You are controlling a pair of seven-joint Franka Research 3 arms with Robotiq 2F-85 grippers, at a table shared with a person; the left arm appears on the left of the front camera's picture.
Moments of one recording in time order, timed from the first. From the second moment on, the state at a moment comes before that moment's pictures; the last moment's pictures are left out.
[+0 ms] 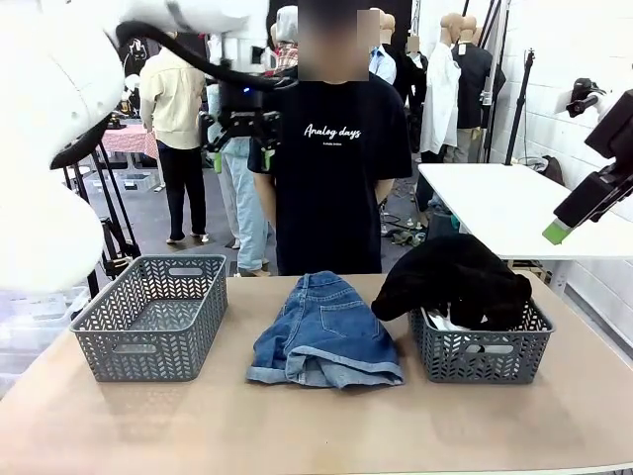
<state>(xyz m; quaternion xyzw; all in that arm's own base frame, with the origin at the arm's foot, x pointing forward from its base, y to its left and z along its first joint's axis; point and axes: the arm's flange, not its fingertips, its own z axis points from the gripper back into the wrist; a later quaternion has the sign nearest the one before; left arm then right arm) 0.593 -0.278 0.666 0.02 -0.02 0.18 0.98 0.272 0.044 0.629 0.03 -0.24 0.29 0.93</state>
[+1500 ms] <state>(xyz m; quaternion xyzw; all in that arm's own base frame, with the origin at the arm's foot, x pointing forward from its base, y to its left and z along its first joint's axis) 0.431 -0.103 0.566 -0.11 0.14 0.15 0.97 0.305 0.079 0.608 0.05 -0.22 0.38 0.90</state>
